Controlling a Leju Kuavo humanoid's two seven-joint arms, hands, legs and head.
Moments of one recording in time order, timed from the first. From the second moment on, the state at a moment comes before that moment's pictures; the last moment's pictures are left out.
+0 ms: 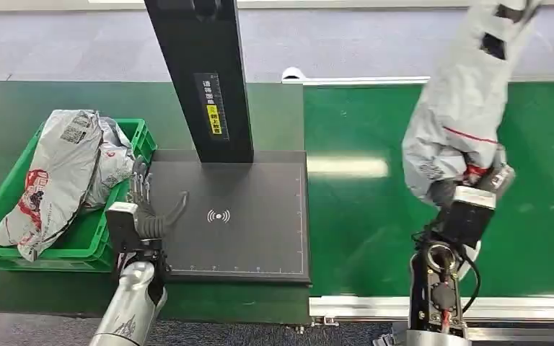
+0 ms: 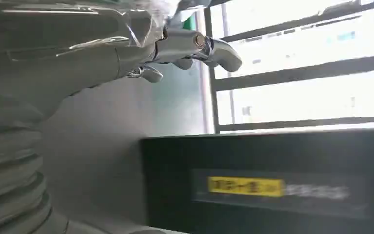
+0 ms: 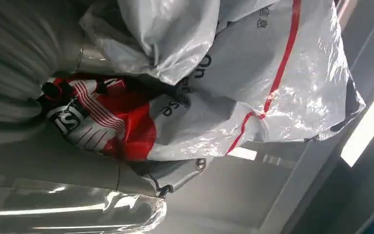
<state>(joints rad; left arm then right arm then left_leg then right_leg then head) -0.36 -0.20 0.10 -1.03 -0.05 0.19 -0.70 -0.39 0.17 -0.13 -1.30 0.35 -0.44 -0.70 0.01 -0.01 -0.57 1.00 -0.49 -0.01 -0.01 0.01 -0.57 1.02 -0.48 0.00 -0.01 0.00</state>
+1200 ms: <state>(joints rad) -0.35 -0.24 0.33 -1.19 0.12 0.14 -0.70 -0.62 0.26 0.69 -0.50 0.77 0.20 -0.65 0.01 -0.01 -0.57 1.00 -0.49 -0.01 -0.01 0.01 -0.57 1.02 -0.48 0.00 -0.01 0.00</state>
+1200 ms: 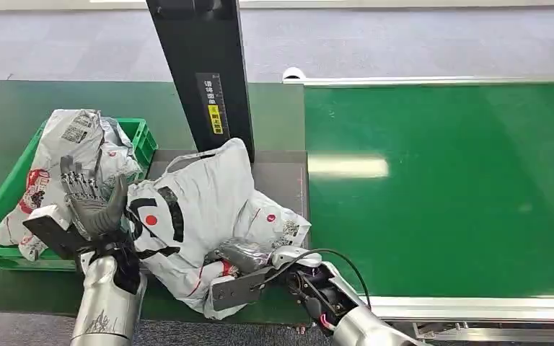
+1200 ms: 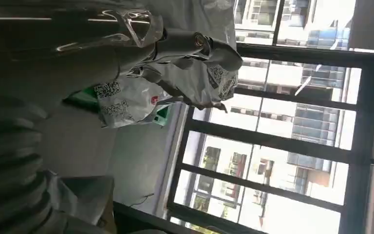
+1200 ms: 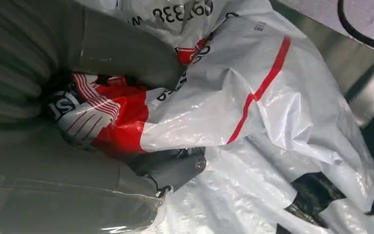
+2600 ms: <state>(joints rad) -0.32 -0.27 0.27 -1.30 0.04 0.24 -0.70 -0.55 0.23 0.45 -0.63 0.57 -0.01 -0.56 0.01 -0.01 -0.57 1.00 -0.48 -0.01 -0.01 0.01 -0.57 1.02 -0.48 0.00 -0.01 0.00</state>
